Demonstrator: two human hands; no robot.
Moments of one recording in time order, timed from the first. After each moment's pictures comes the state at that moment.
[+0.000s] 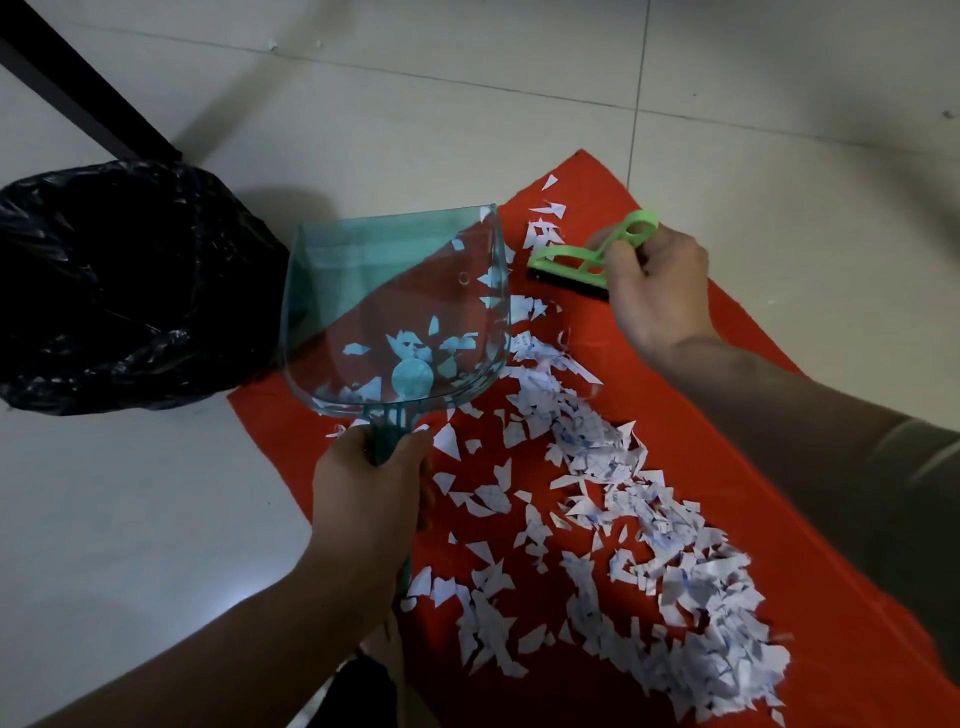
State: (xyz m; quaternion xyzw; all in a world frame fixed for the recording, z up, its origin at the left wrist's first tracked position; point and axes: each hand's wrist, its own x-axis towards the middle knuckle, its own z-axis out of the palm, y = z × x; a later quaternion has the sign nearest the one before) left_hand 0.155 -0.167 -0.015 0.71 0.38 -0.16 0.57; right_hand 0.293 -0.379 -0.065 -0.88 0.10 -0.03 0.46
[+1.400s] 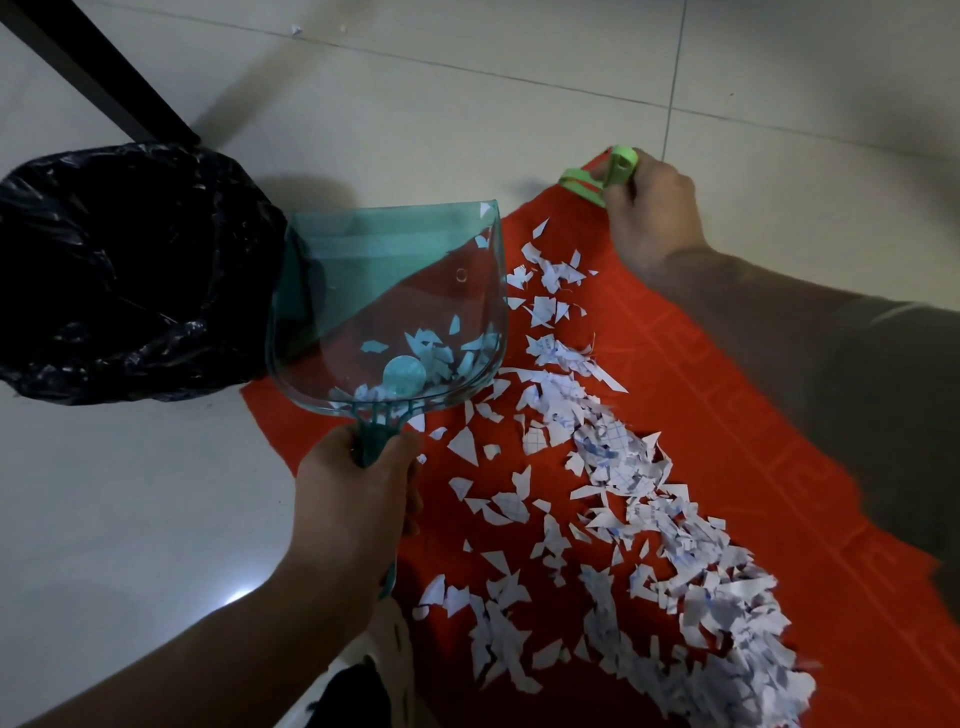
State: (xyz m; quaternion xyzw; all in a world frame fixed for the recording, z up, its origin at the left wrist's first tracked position) left_hand 0.156 -0.144 -0.022 0.72 0.38 -0.15 0.56; right_hand 0.368 -0.365 -0.072 -0.94 0.03 -0.02 0.34
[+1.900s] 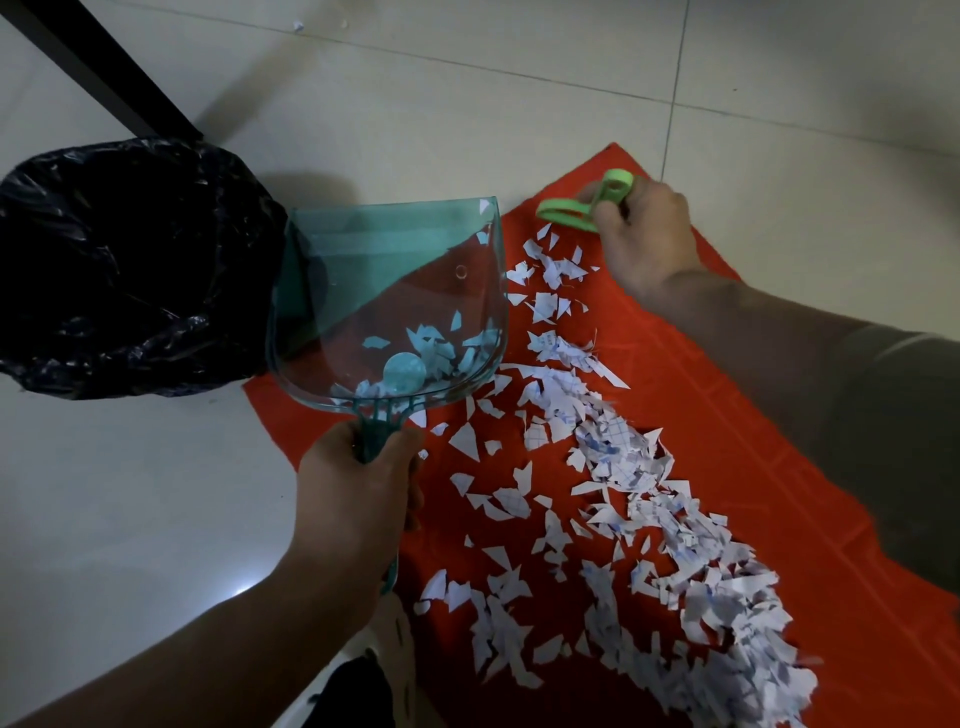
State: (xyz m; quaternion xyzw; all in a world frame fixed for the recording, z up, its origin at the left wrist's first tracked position) left_hand 0.155 -0.145 -0.022 0.72 0.38 -0.15 0.55; right_hand 0.349 -0.359 -0.076 -0.93 0.02 0.01 0.37
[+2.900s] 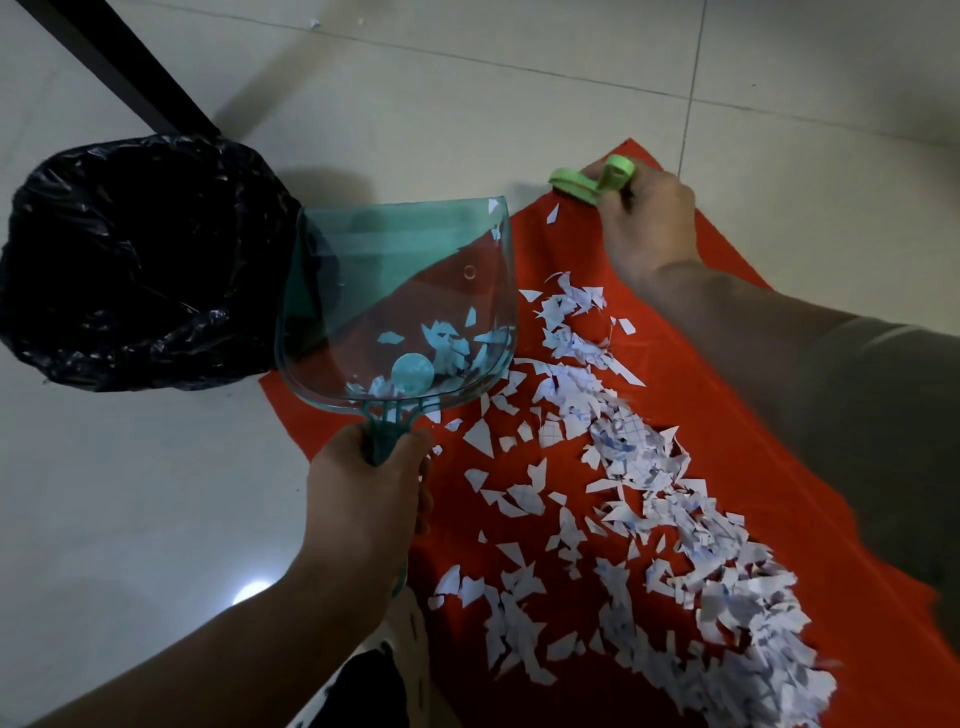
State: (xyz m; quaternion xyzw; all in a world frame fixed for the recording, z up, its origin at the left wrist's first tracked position) left_hand 0.150 -0.142 -0.017 0.71 0.40 -0.14 0.56; right_hand 0.353 -0.344 -0.081 -0.92 0.03 -0.04 0.39
